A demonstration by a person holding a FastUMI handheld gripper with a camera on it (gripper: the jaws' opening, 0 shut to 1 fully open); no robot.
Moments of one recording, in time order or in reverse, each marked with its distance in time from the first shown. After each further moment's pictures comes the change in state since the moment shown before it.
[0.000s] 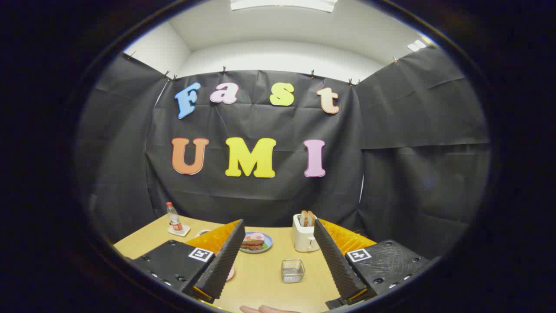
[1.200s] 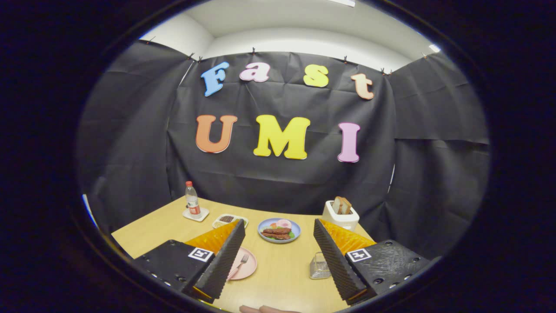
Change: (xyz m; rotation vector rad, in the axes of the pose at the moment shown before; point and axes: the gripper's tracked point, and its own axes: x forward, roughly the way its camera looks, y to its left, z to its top) arm 0.057 0.097 -0.074 -0.085 0.115 0.164
